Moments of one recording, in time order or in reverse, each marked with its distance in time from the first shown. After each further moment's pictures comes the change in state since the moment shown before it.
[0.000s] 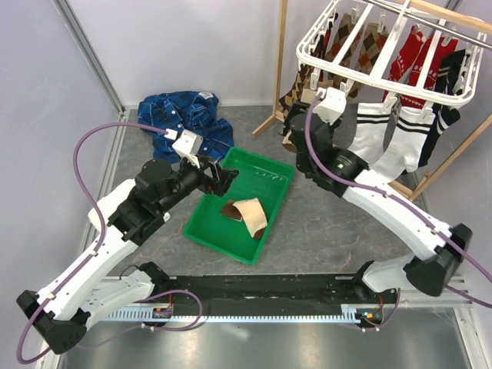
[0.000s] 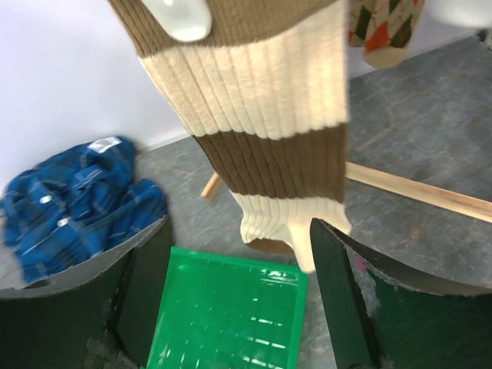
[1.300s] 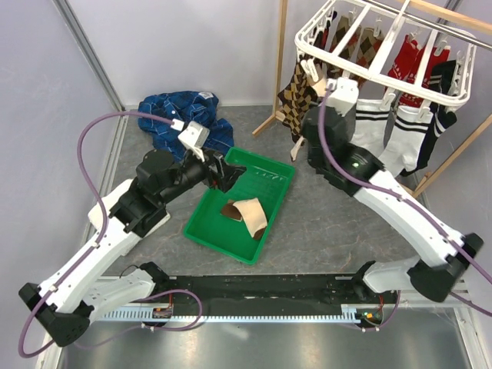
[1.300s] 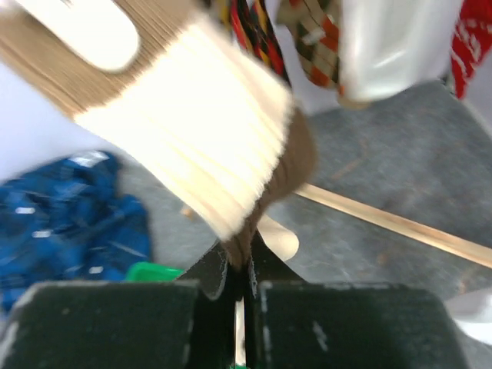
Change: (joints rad) left arm 0.000 0.048 0.069 -0.004 0.087 0.012; right arm -0.034 0.024 0.067 -0.010 0.027 -0.130
